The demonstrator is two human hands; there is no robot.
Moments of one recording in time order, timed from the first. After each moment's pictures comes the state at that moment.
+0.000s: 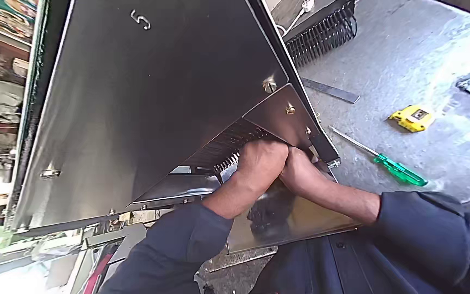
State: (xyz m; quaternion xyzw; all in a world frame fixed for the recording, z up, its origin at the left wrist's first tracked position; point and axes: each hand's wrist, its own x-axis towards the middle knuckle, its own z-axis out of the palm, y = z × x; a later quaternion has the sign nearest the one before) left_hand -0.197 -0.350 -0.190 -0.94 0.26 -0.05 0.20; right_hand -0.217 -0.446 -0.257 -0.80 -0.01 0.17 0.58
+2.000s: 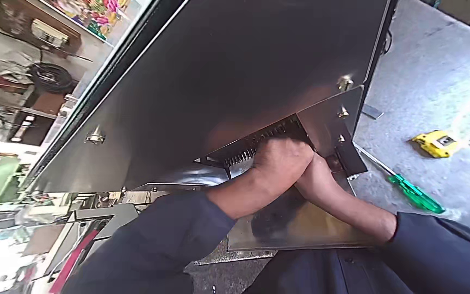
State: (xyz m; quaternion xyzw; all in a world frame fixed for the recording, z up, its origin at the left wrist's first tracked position) left_hand -0.202 -0.351 -0.172 -0.93 0.28 -0.07 0.21; right_hand -0.221 -0.434 -0.266 -0.79 -0.04 -0.01 0.61
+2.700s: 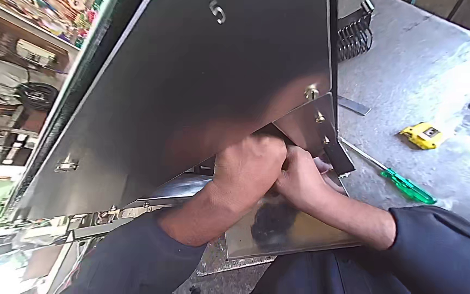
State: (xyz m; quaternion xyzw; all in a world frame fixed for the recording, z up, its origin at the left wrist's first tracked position) left_hand -0.204 -0.343 -0.132 -0.91 0.28 -0.17 0.25; right_hand -0.216 -0.436 -0.219 -0.75 -0.03 0.05 0.66
